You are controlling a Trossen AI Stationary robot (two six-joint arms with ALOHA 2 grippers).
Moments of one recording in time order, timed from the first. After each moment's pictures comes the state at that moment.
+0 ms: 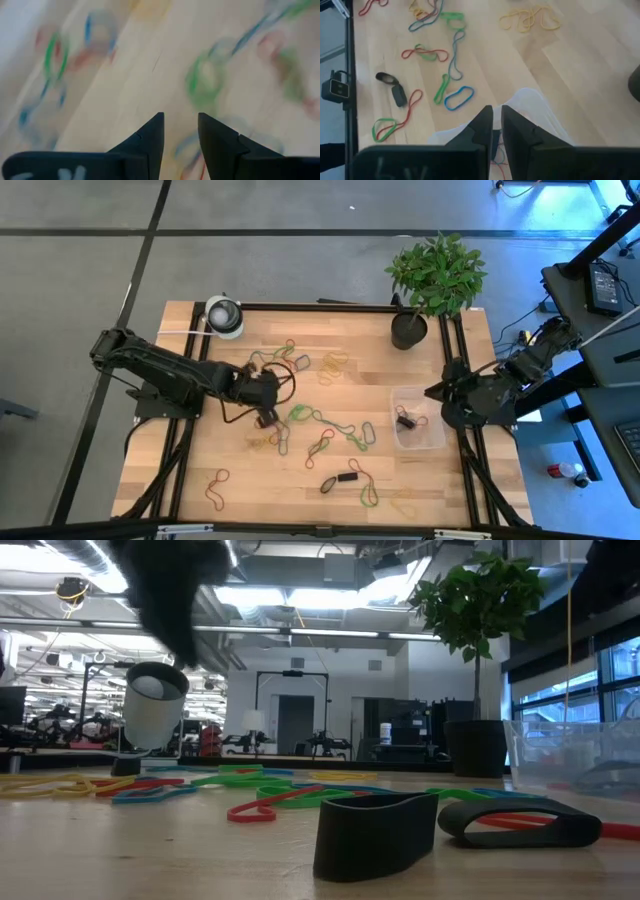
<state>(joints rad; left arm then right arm) -0.21 1.32 0.98 -0.84 -0.32 -0.68 0.65 0.71 0.91 -1.14 0.54 0.93</state>
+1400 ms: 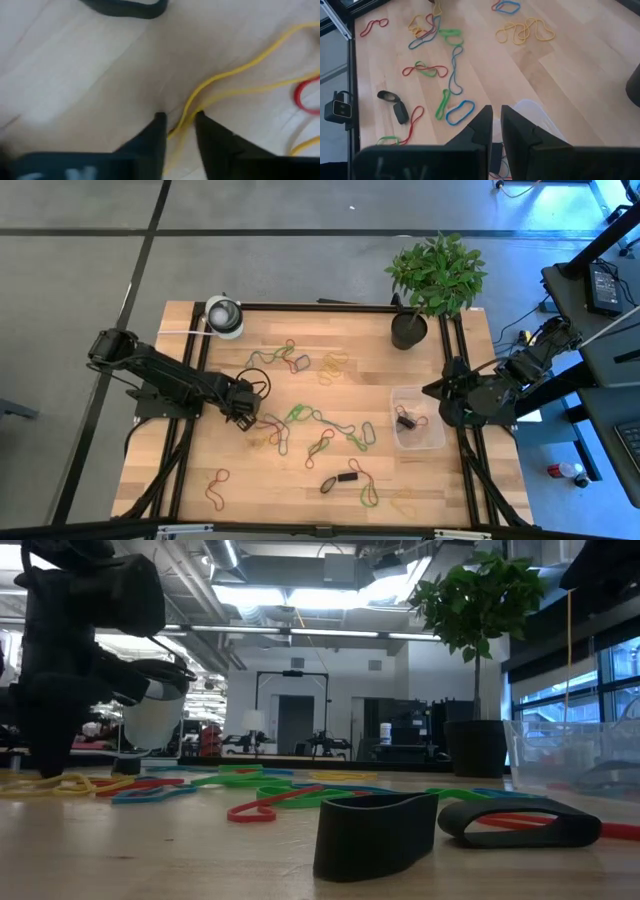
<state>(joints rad) -0.20 1.33 0.53 -0.74 -0.04 -1.08 0.65 0.71 0.91 -1.10 0.60 0.97</state>
